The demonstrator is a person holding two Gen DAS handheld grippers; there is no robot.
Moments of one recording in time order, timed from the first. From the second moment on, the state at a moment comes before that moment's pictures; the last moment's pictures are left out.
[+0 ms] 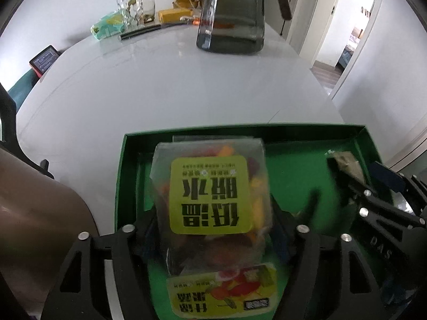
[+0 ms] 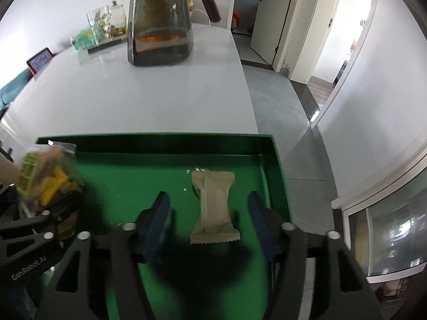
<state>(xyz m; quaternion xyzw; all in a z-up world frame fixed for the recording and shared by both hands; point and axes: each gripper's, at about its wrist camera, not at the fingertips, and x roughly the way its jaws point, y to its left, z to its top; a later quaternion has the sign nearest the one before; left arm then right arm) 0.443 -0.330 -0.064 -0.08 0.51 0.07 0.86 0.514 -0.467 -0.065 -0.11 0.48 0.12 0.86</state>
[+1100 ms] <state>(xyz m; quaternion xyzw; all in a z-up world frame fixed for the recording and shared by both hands) 0.149 -0.221 0.213 -0.01 0.21 0.09 0.97 0.208 -0.511 0.286 -0.01 0.09 0.07 0.99</state>
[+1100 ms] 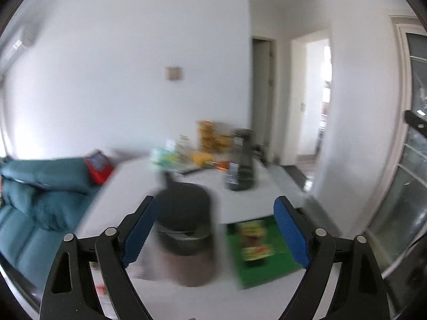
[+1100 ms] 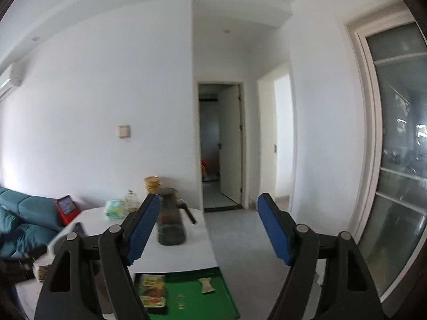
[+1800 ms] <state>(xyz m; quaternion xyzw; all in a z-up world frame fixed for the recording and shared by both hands) 0.050 0.083 0.032 -0.06 0.37 0.21 0.90 0.123 -0.203 0.140 -0.09 0.28 0.25 0.92</state>
